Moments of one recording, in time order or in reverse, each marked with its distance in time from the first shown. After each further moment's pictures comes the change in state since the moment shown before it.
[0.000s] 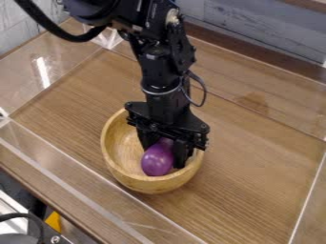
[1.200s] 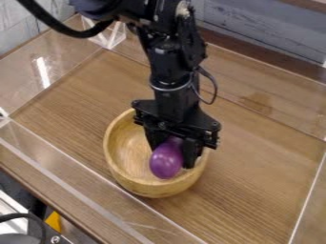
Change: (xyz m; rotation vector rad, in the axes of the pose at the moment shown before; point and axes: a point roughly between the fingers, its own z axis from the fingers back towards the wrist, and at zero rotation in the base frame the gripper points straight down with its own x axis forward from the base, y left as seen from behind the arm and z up) arm 0.000 -0.016 0.010 -0.019 -0.005 0.002
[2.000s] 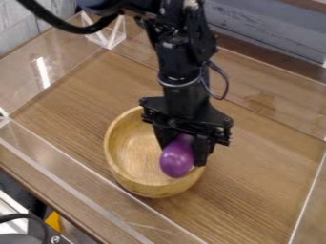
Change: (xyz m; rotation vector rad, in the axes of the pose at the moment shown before) arm -0.001 -0.012 0.007 -0.020 -0.018 0.007
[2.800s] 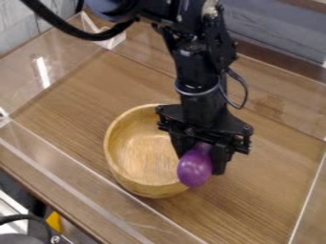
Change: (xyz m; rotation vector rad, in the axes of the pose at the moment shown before) arm 0.000 -0.021 -0.003 -0.027 -0.020 -0.007
